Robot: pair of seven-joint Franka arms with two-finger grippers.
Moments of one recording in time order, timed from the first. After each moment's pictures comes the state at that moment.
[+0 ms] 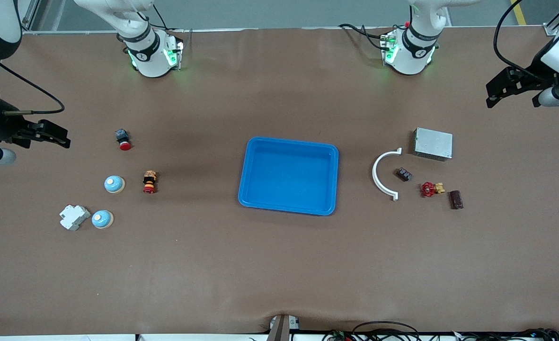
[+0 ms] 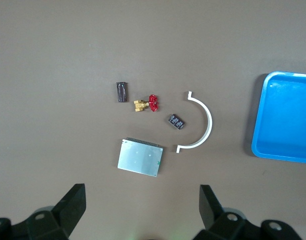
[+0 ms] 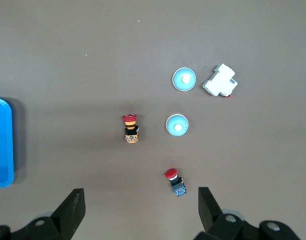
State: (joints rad) left arm 0.02 -0.12 -0.12 -1.63 0.03 1.52 -0.08; right arm -0.07 0.07 0.07 -1.58 -0.01 1.58 0.01
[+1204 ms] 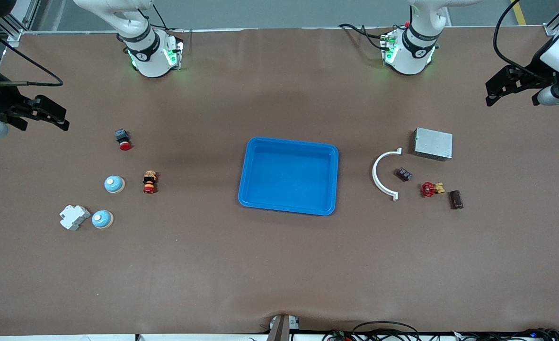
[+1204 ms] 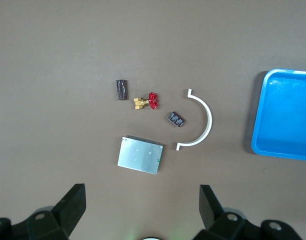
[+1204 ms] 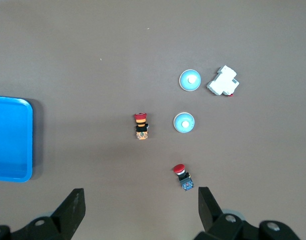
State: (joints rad) left arm 0.02 -0.12 -0.13 -1.62 0.03 1.51 -0.08; right arm -0.03 -0.02 0.07 -1.58 0.01 1.54 0.06
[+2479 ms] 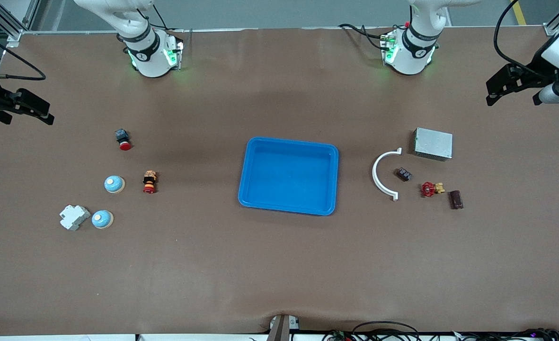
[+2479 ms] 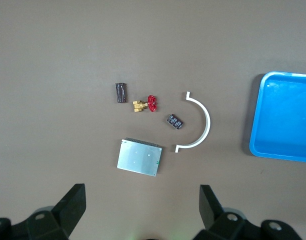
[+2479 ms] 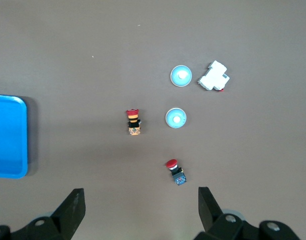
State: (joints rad) left arm 0.02 -0.11 -0.13 -1.60 0.03 1.51 -0.08; right arm -0.06 -0.04 0.05 -1.58 0.02 1.52 0.02
